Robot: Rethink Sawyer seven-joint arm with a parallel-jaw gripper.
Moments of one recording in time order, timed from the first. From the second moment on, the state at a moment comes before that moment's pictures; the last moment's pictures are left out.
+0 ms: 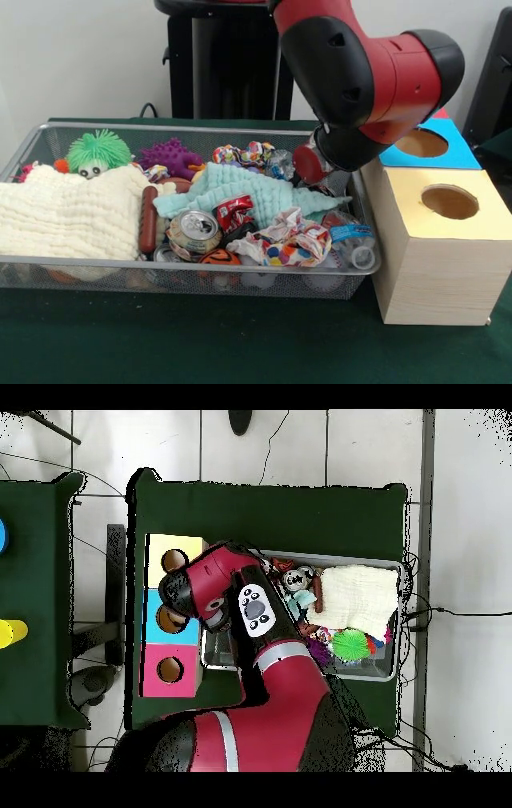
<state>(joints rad) -0.17 -0.35 0.36 1.30 -0.79 1.24 1.57</state>
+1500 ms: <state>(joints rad) -0.20 -0.34 0.32 1.31 -0.78 1.23 1.57</state>
